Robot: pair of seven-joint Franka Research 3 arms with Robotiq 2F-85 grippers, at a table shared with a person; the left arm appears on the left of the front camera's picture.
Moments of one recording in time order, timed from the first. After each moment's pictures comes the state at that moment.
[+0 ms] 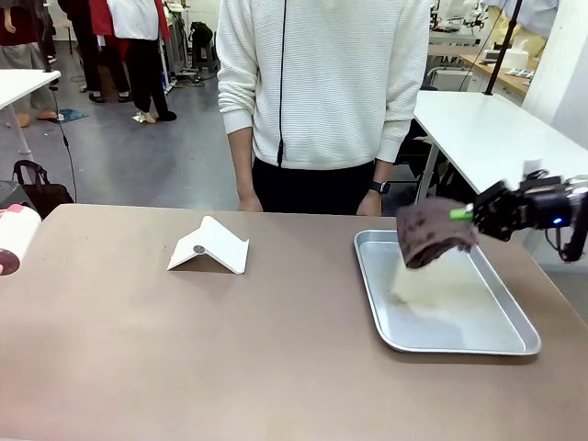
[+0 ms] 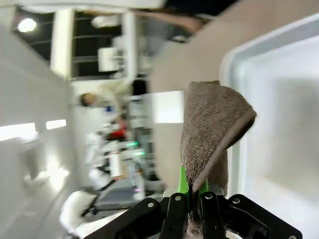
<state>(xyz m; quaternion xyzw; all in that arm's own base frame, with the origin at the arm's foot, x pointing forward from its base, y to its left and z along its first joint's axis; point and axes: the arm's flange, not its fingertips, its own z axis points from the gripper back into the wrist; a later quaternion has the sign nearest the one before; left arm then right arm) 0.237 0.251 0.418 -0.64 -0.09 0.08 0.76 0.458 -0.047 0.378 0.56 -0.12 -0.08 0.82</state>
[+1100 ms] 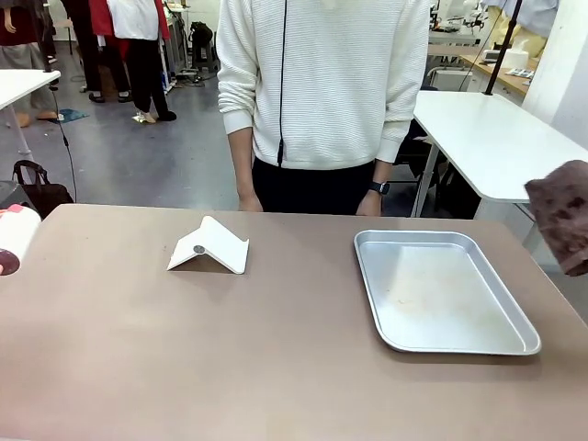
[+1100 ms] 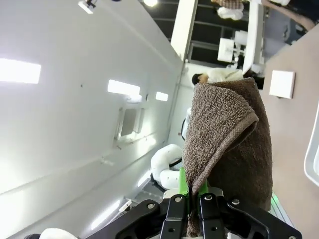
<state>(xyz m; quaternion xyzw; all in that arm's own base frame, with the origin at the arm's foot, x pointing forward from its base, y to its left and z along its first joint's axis) 0.236 0.251 0.418 -0.64 -0.09 0.08 0.76 0.312 -0.199 0.413 0.75 -0.17 0.00 0.64</state>
